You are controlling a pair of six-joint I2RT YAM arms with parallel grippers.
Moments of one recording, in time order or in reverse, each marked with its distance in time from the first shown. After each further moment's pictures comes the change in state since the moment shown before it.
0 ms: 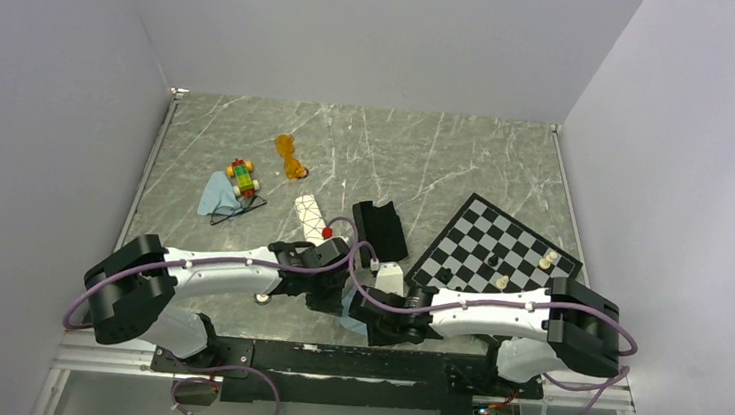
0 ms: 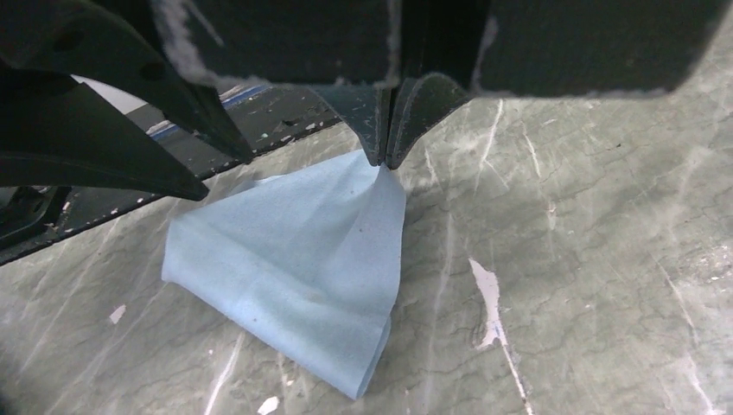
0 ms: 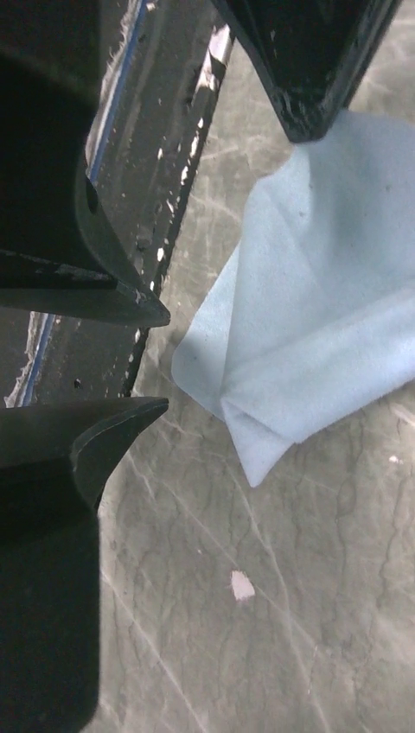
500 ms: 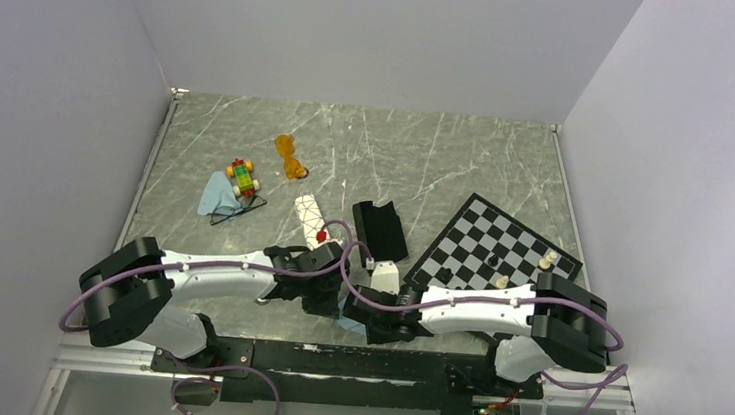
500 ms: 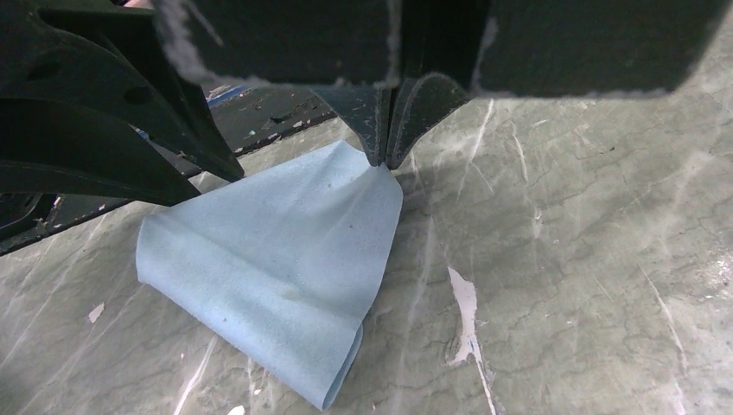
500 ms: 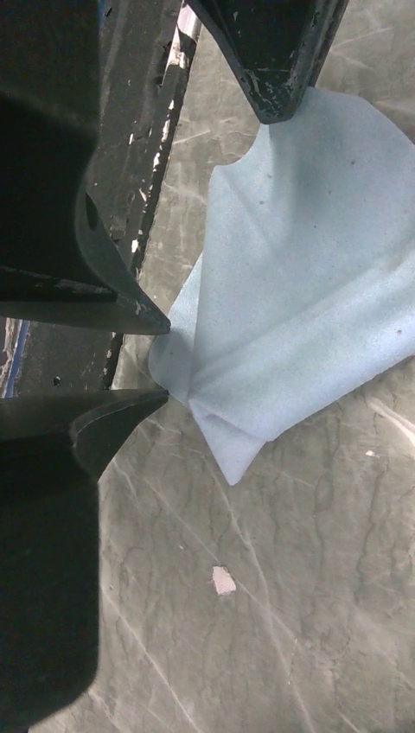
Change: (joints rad) left arm 0.000 -0.022 -0.060 0.042 -0.008 -0.029; right arm 0.001 0.071 0.032 -0.016 0.034 -0.002
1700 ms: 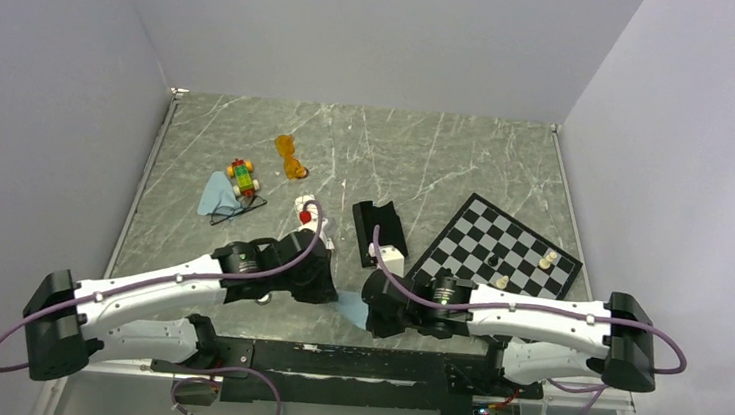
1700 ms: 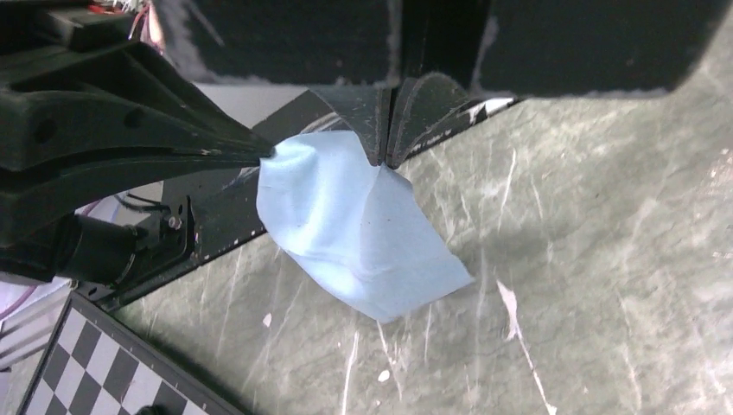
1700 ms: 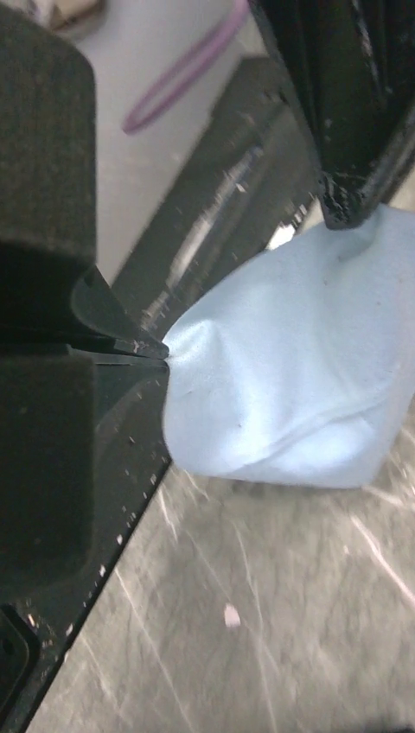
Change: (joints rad) left arm -0.003 -0.300 0.053 -0.104 -0.060 0.033; right arm 0.000 -0.254 0.079 -0.076 -0.053 -0.126
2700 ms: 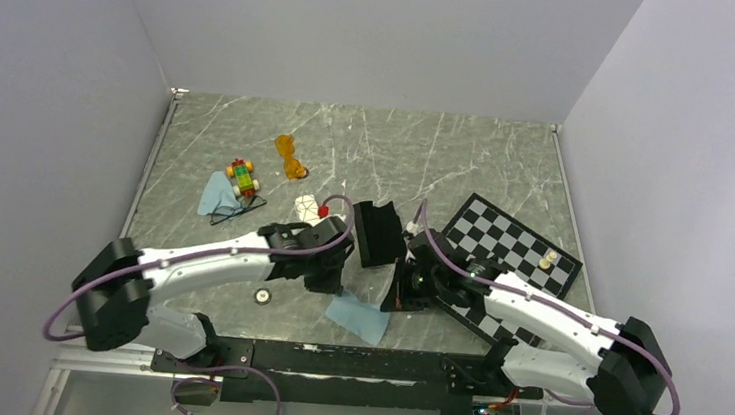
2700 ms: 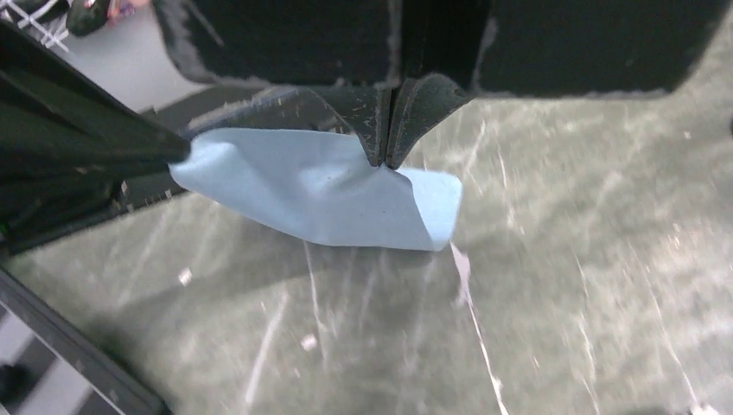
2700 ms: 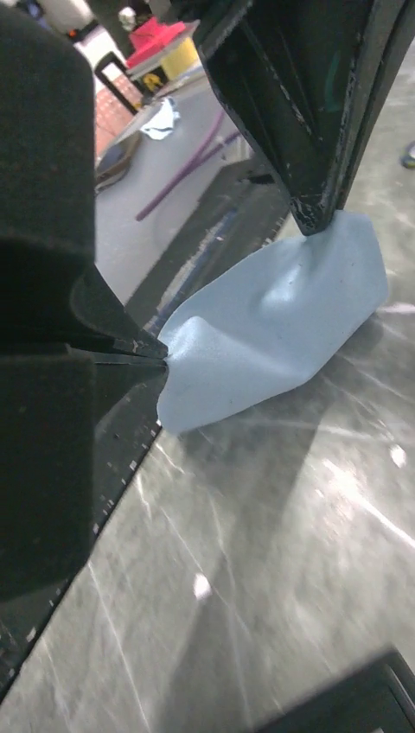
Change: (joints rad) left arm 0.032 0.214 0.141 -0.131 -0.001 0.022; right arm -0.432 -0.141 -0.190 0.161 -0.491 -0.077
